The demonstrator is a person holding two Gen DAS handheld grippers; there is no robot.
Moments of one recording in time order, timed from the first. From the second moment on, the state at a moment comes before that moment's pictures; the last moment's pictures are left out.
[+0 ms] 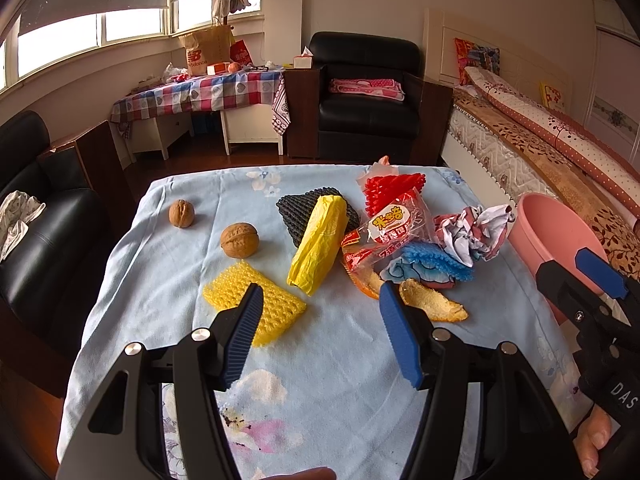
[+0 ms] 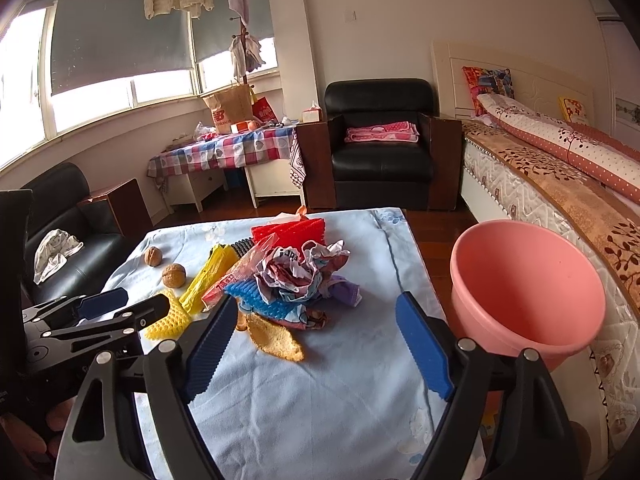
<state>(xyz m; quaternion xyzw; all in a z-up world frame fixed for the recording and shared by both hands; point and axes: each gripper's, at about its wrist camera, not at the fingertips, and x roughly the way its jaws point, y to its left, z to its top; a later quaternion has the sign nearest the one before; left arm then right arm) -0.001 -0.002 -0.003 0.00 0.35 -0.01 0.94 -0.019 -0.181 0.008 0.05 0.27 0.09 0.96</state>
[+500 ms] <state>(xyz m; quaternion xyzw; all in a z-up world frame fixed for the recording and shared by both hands) -0.008 0.012 0.001 -0.04 0.33 -0.05 0.94 -0.015 -0.180 -0.001 0.05 0.29 0.10 0.95</state>
